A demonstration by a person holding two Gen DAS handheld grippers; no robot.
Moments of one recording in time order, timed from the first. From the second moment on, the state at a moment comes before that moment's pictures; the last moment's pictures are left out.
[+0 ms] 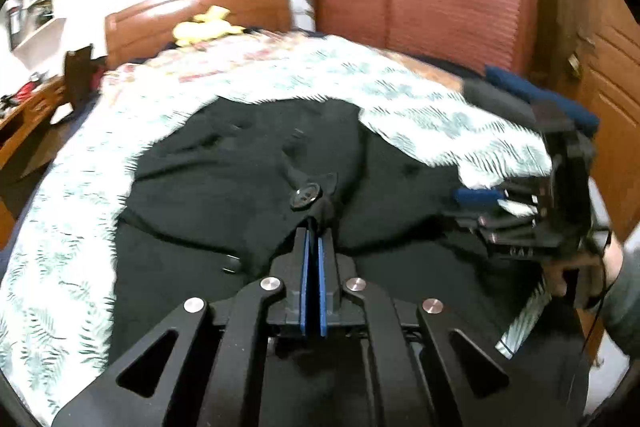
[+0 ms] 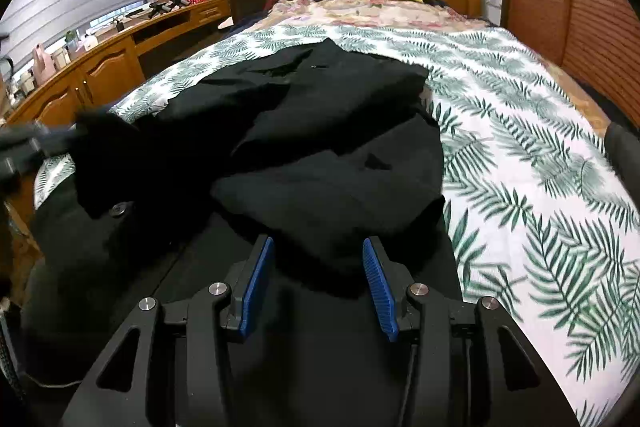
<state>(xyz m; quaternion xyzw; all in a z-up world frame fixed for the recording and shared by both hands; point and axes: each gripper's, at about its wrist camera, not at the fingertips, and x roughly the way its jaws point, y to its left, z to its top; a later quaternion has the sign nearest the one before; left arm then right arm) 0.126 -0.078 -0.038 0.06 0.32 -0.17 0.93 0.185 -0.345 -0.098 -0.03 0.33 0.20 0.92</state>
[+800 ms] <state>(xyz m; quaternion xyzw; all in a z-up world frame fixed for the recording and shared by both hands) 0.141 0.060 -0.071 -0.02 0.36 -0.02 0.93 0.189 -0.332 -0.089 -0.05 0.27 0.19 0.94</state>
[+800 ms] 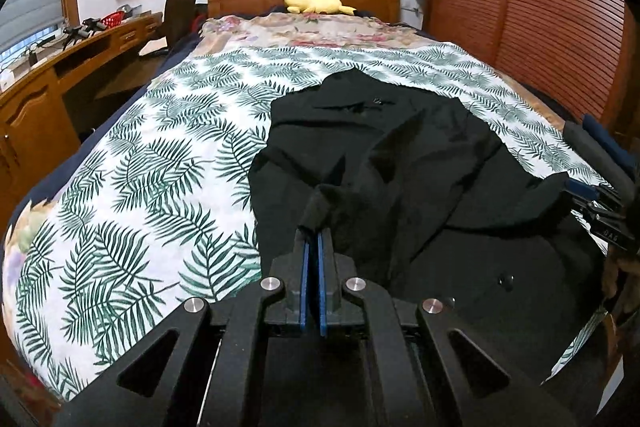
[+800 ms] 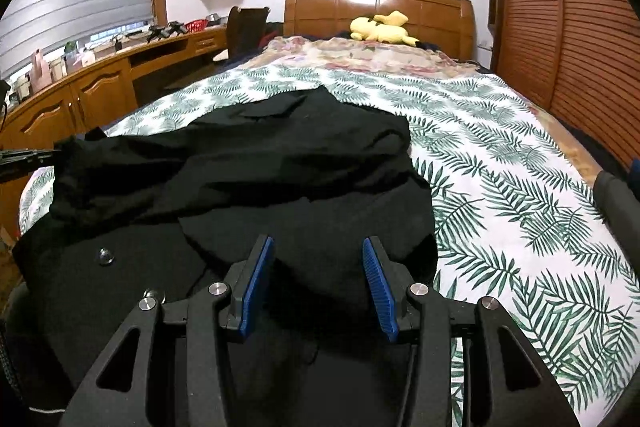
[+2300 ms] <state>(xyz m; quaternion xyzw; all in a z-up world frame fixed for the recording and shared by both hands) 0.104 0.042 -0.081 -0.01 0.38 -0.07 0.92 0.108 -0.352 -0.078 -0.02 0.32 0.19 0.93</state>
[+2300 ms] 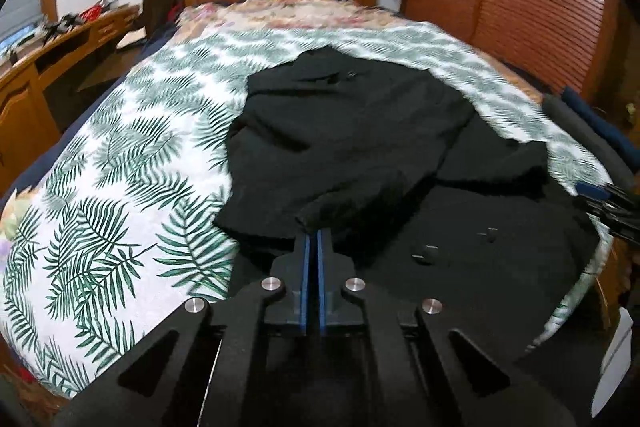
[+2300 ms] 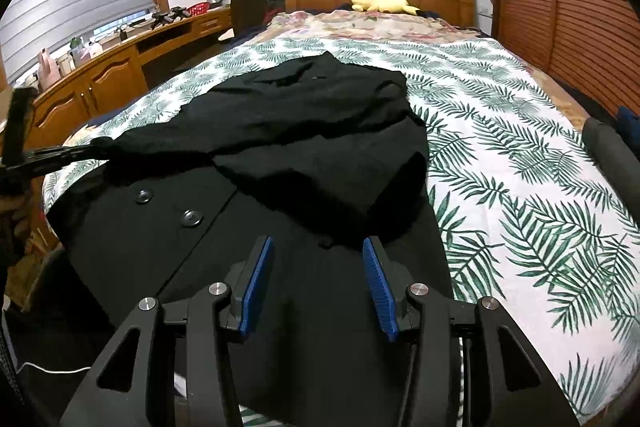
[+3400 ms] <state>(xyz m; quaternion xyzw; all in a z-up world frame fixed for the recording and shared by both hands) 0.038 0.069 -0.082 -0.02 0.37 -0.04 0.93 0.092 -0.386 -0.092 -0.02 0.37 0.15 0.92</state>
